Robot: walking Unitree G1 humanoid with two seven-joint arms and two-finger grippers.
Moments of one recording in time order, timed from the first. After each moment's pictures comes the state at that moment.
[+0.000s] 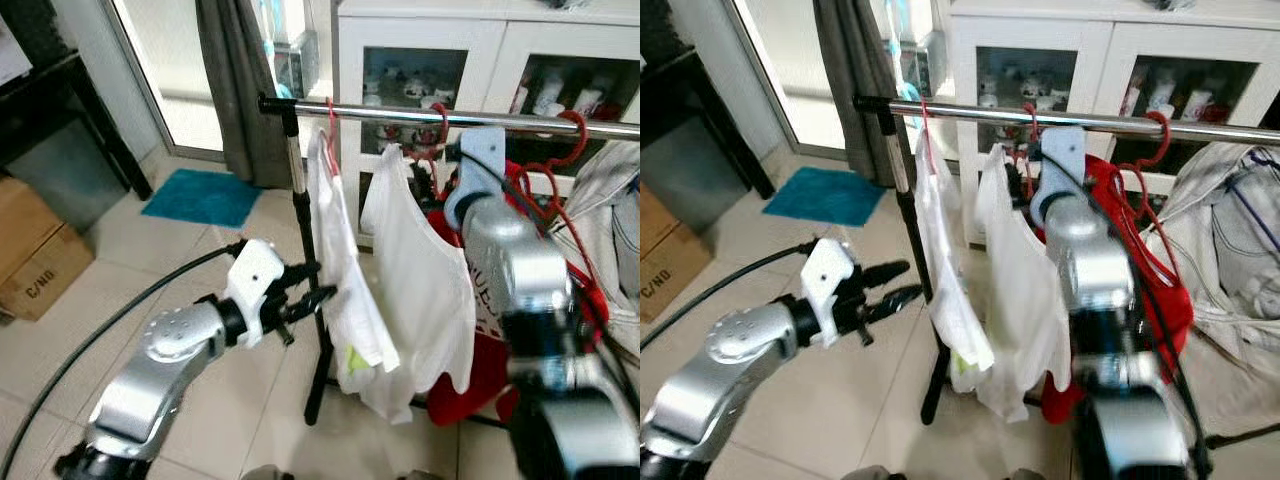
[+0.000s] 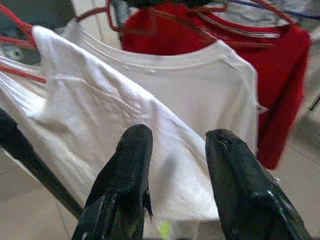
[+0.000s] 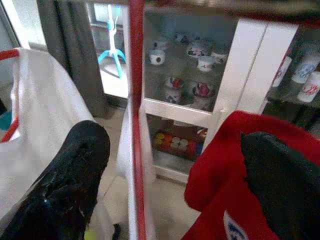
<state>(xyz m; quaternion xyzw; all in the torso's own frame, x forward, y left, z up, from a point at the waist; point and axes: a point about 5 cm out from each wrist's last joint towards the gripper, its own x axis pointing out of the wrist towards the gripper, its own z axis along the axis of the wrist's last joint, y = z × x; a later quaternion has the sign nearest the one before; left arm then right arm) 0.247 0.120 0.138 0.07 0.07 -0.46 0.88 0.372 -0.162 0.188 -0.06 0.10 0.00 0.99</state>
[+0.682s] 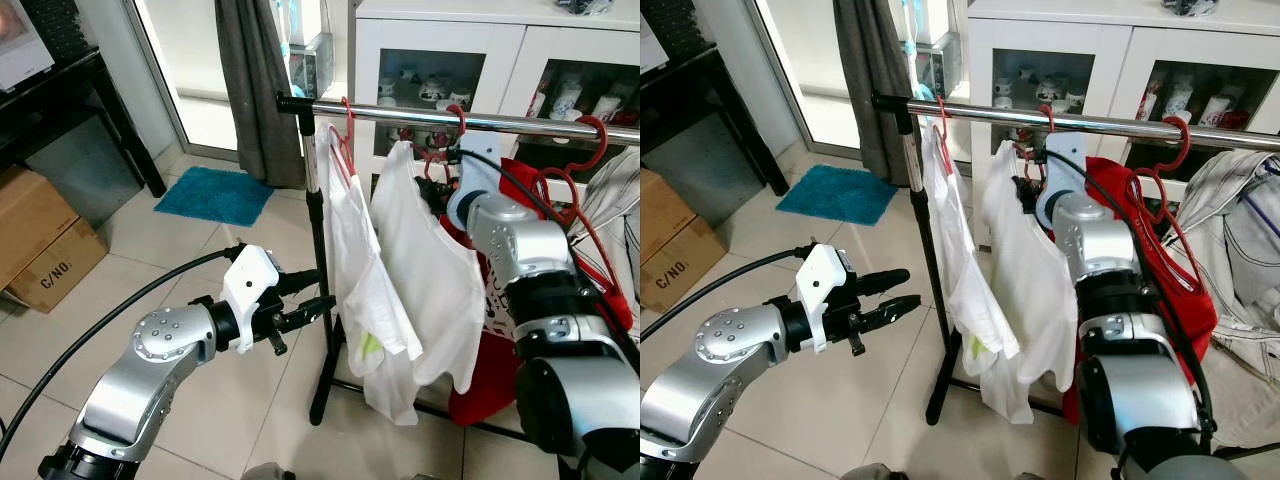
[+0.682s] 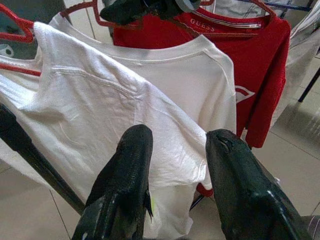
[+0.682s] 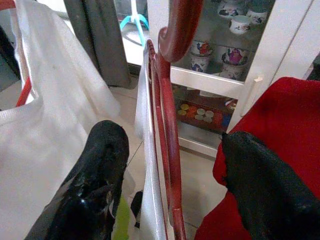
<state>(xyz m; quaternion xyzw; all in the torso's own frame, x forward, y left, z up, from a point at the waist) 0.245 0.124 0.141 0.08 0.07 -0.49 0.87 0.387 -0.174 0.170 -0.03 0.18 0.03 0.98</state>
